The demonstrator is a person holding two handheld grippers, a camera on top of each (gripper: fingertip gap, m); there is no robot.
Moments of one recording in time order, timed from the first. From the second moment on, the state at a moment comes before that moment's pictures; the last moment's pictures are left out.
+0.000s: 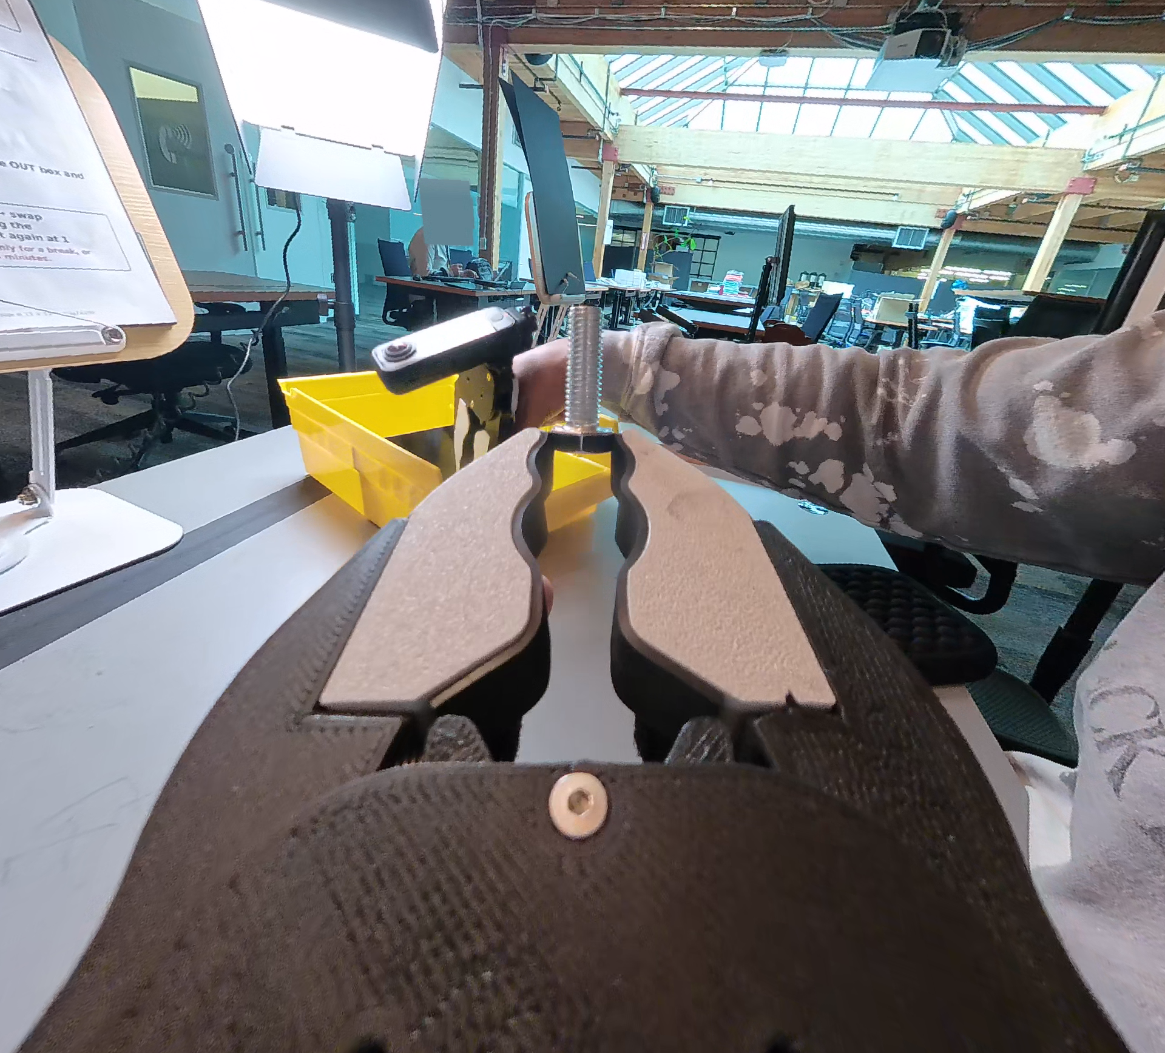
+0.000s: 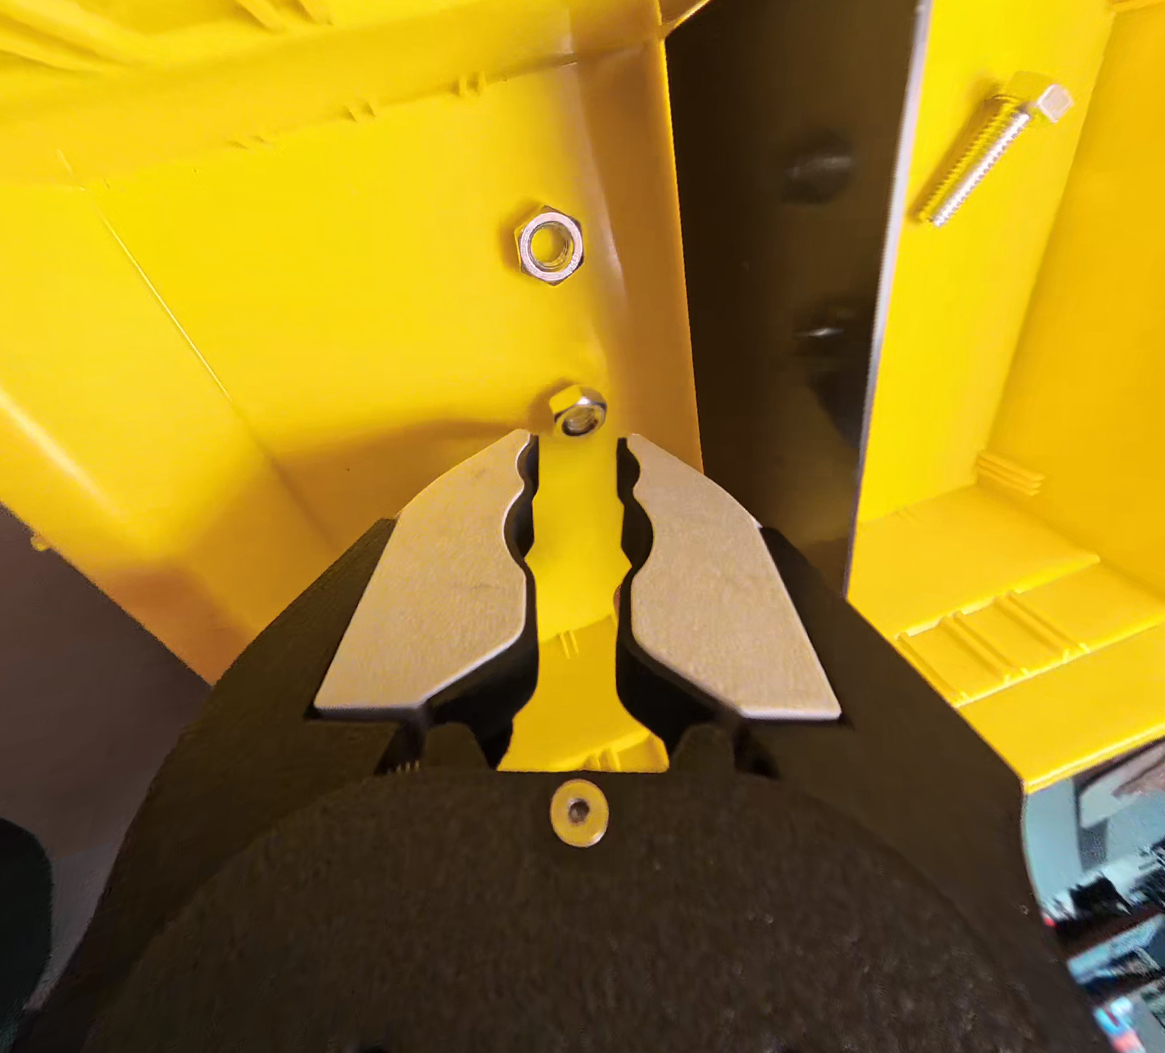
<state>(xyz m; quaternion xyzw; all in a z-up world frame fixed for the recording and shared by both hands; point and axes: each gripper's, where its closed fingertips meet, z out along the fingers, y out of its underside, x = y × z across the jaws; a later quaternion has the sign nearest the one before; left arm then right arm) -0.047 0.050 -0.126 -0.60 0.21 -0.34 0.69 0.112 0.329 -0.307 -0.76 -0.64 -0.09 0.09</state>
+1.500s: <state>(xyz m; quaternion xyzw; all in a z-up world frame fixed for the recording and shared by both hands) -0.010 0.053 -0.205 -0.71 0.33 -0.32 0.53 -0.003 0.057 -0.207 -0.44 -0.81 0.30 0.27</state>
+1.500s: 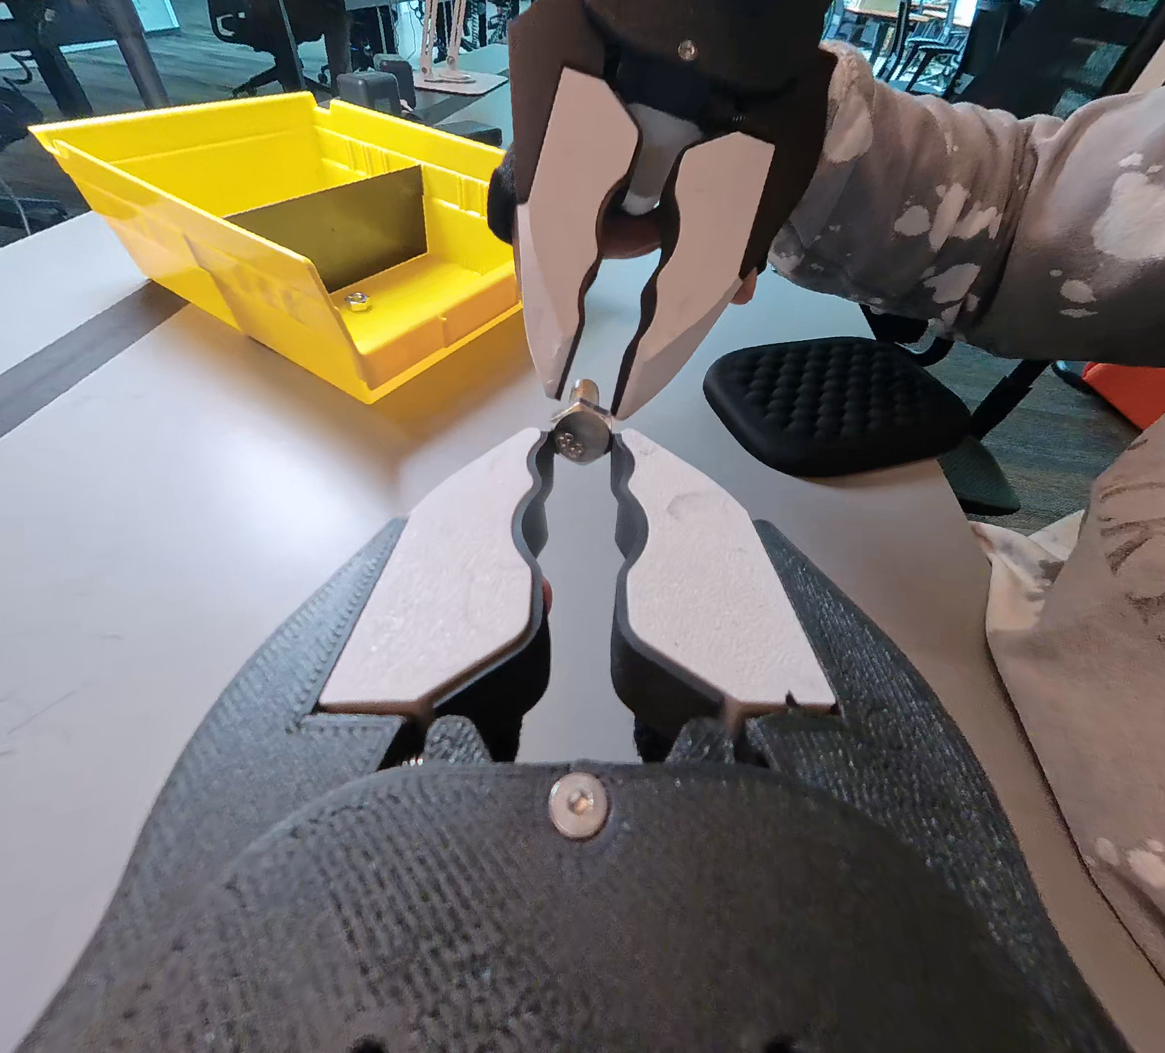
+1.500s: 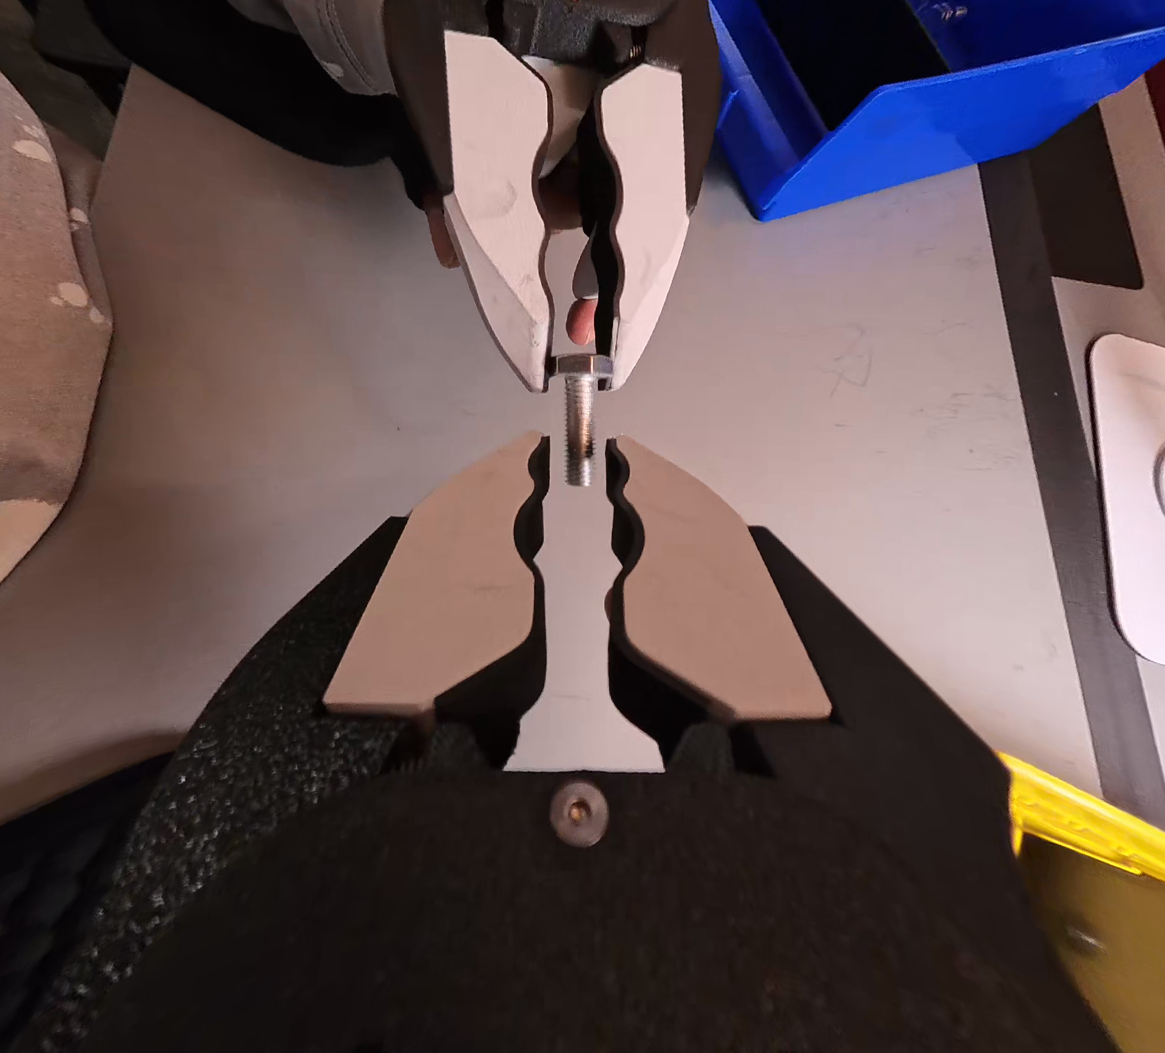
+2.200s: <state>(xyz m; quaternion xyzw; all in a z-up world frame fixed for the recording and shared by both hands) -0.056 0.082 -0.183 -0.70 0.22 -0.18 0.65 0.048 0.360 -0.150 -0.74 -0.55 0.06 0.38</state>
